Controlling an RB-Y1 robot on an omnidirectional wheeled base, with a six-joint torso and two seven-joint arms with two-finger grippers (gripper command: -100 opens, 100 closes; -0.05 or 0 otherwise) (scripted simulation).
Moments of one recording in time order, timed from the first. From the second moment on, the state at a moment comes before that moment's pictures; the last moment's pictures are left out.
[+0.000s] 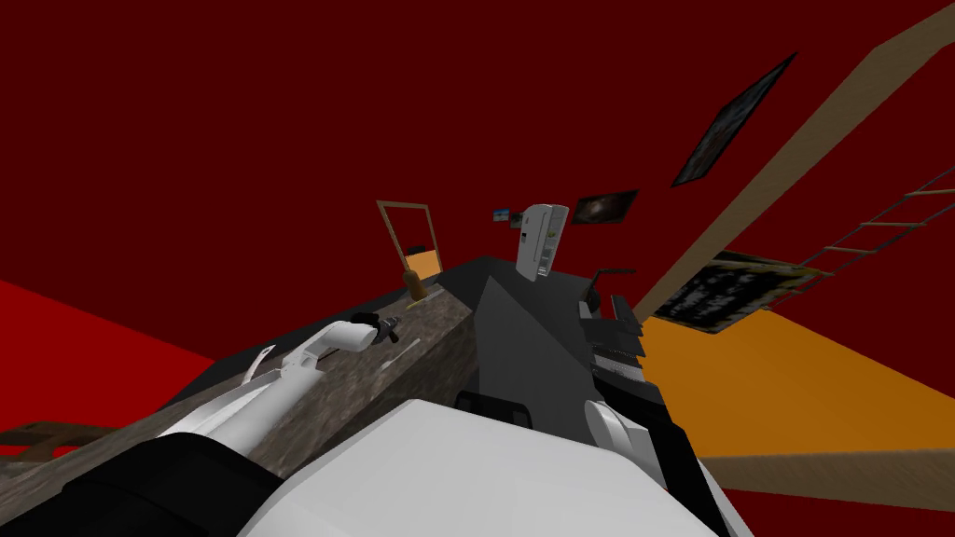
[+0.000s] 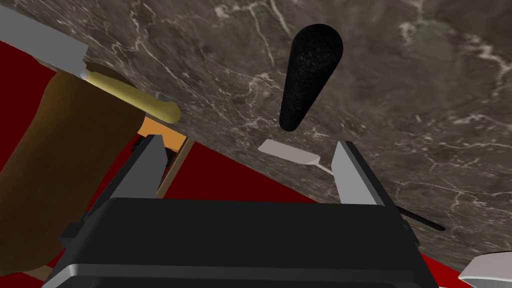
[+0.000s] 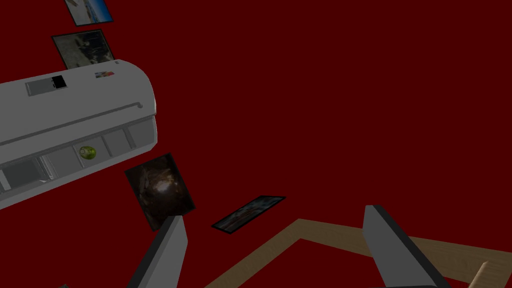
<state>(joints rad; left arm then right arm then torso) 0.33 0.86 0.30 -1.88 0.53 1.12 -0.28 0.52 -0.03 -0.04 -2.23 -0.09 -0.46 -0.10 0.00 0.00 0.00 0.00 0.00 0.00</state>
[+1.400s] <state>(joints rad) 0.30 0.95 0.30 -1.68 0.76 1.40 -0.47 0.52 -0.03 -0.04 -2.23 -0.09 -0.46 -0.10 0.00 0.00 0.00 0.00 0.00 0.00</state>
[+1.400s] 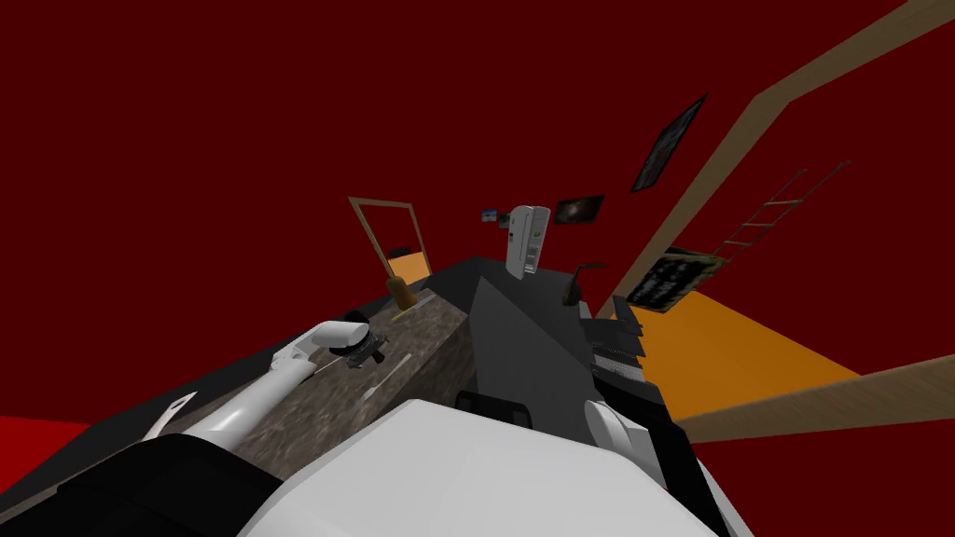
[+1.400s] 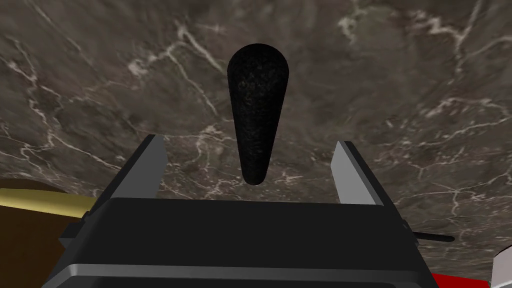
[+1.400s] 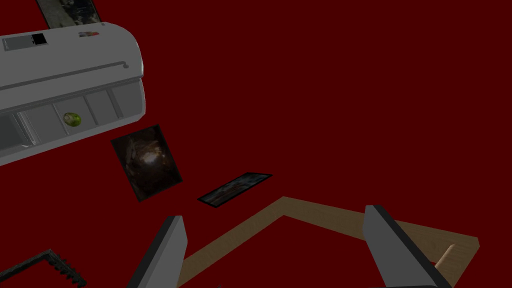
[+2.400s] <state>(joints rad) 0.22 0.93 0.29 -1.48 0.70 1.36 -0.40 0.52 -0.03 -0.04 -2.23 -0.09 -0.46 -0.10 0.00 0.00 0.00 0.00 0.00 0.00</state>
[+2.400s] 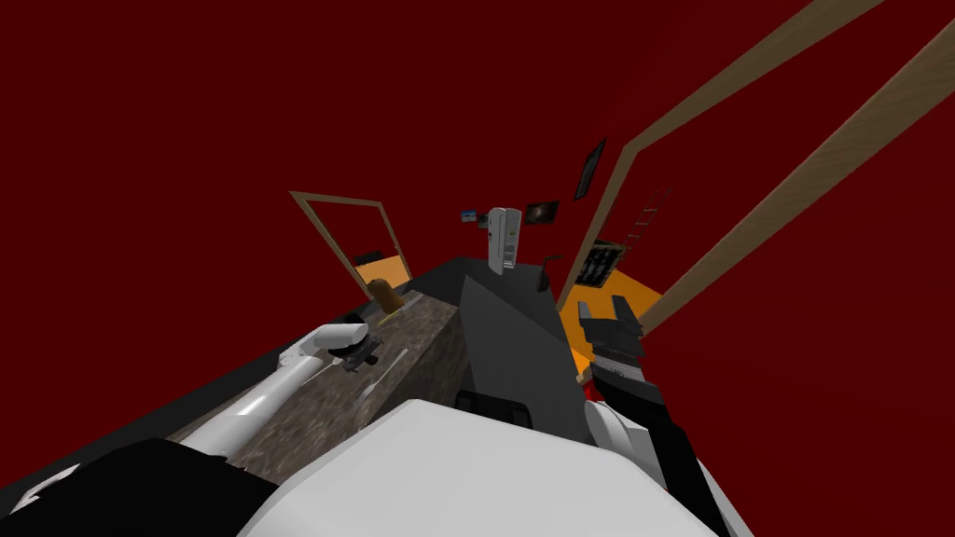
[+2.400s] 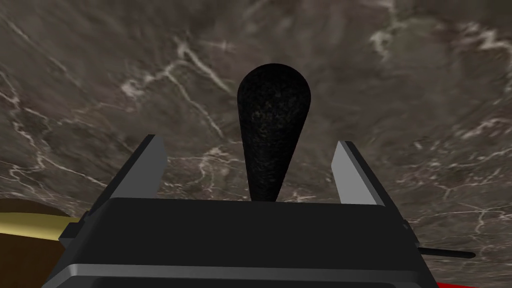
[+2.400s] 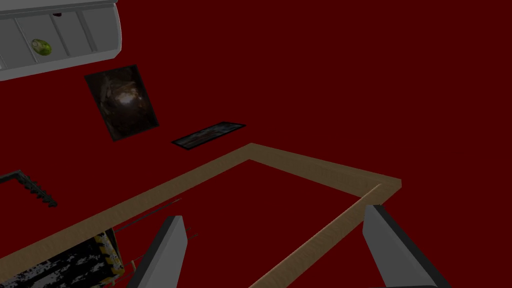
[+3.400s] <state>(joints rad) 0.25 0.94 0.29 -1.56 0.73 1.37 -0.43 0.52 -0.03 -0.04 -2.23 -0.09 -0.46 -0.10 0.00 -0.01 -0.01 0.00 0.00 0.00</state>
